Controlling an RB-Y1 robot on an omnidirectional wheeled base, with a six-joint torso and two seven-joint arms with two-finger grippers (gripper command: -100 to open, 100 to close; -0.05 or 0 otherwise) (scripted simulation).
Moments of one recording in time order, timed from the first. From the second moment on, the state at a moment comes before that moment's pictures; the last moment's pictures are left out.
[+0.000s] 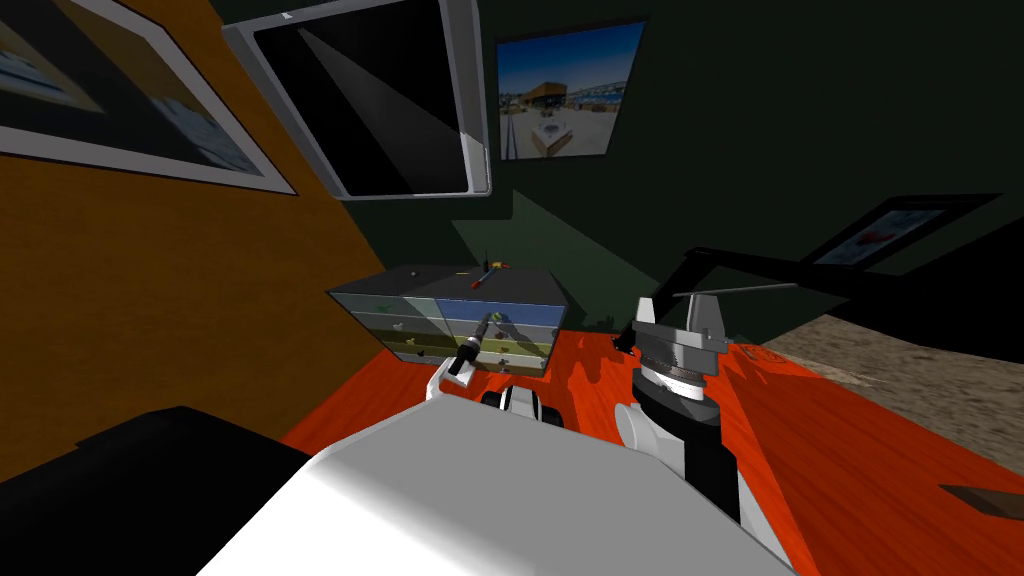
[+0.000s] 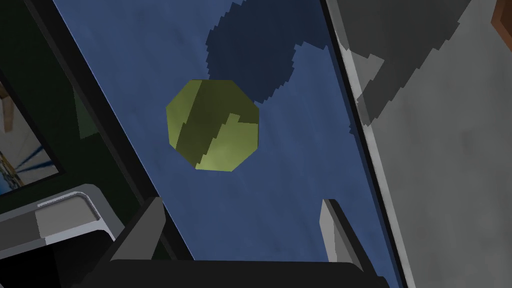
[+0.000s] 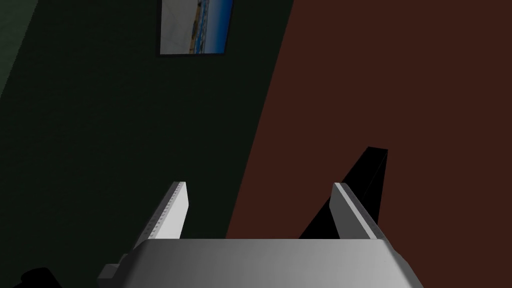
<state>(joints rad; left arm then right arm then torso) 0.18 0.15 -0.06 -1.55 -0.14 -0.27 -0.13 0.47 -0.03 -0.03 -2.34 0.03 -0.60 -0.05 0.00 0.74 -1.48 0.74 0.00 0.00</state>
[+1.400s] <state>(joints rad) 0.14 0.05 -0.09 -1.63 -0.15 -0.09 -0.10 0.46 -0.03 -0.03 -2.34 0.03 -0.60 -0.05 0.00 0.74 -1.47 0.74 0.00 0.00</state>
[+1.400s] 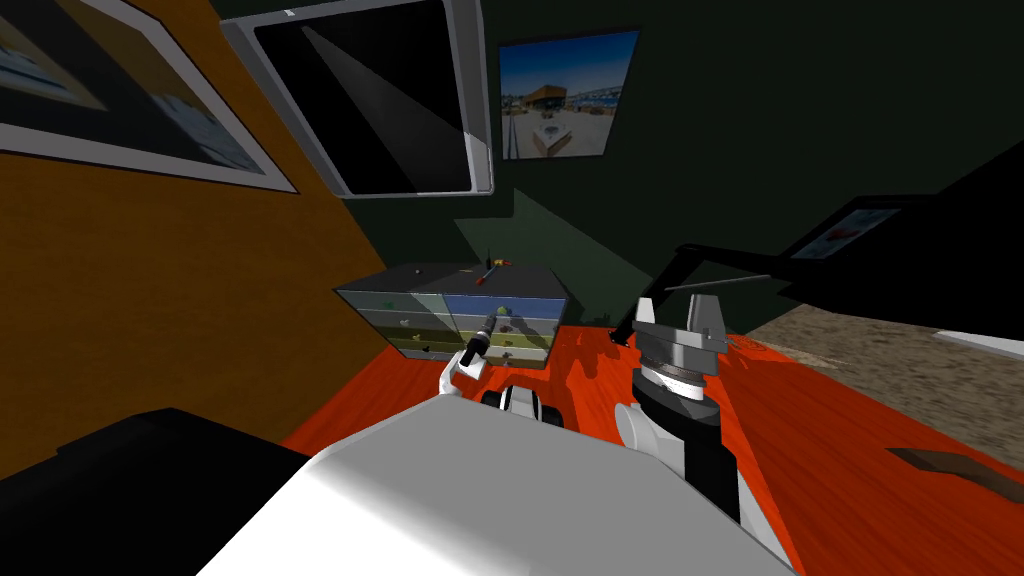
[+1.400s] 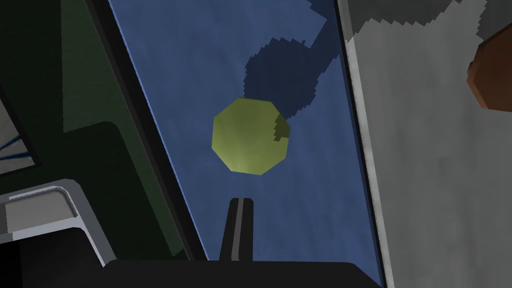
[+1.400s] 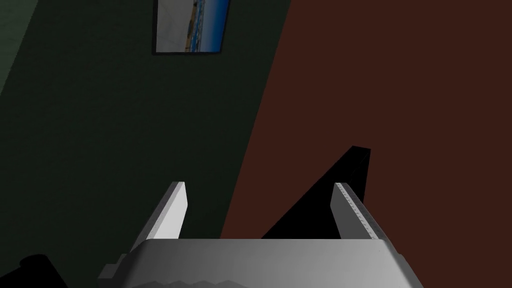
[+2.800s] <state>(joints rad) 0.12 0.06 -0.08 -1.59 -0.14 -0.09 -0.09 0.47 -0.03 -0.03 -2.34 0.03 -0.60 -0.05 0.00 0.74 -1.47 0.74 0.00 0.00</state>
